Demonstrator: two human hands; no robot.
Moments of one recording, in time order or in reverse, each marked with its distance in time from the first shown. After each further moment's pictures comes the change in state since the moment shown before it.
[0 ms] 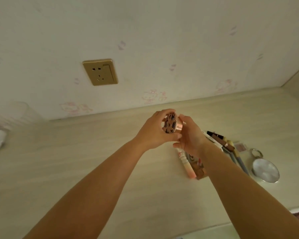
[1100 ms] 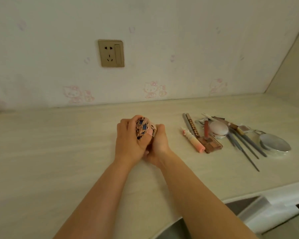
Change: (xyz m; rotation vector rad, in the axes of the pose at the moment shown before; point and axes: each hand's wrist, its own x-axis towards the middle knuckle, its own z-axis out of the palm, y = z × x) left_hand -0.118 -0.121 0.047 0.177 0.637 0.210; right_hand 0.012 0.166 0.076 0.150 -0.012 -0.180
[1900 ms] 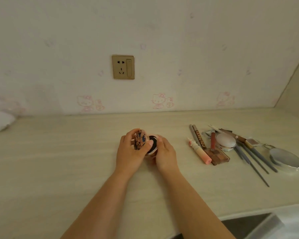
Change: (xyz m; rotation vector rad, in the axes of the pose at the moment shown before) left_hand -0.008 -0.014 -0.004 -0.247 0.070 -0.246; right_hand -0.002 0.016 -0.017 -0.673 0.340 -0.534
